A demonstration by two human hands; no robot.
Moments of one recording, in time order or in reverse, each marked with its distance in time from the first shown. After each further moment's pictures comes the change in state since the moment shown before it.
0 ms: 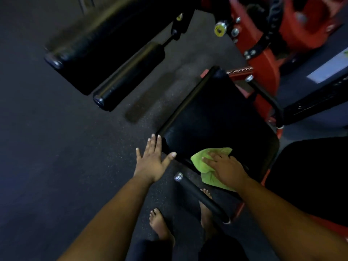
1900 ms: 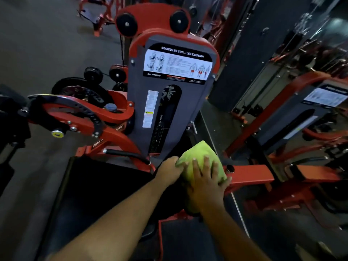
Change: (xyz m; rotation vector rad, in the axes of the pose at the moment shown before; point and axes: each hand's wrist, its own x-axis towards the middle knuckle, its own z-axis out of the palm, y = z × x) left_hand -0.076 0.499 0.006 -0.191 -0.342 0.770; right_hand -0.347 0.079 -0.183 0.194 0.415 1.312
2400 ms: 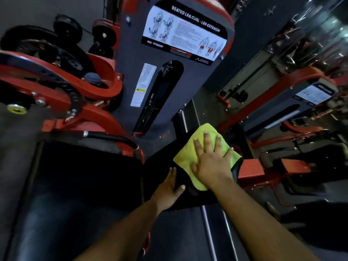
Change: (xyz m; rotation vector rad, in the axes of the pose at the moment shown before) left_hand 0.011 -0.120 0.057 -0.151 -0.411 -0.007; right_hand 0.103 -0.034 -0.018 -0.336 -0.230 -0.074
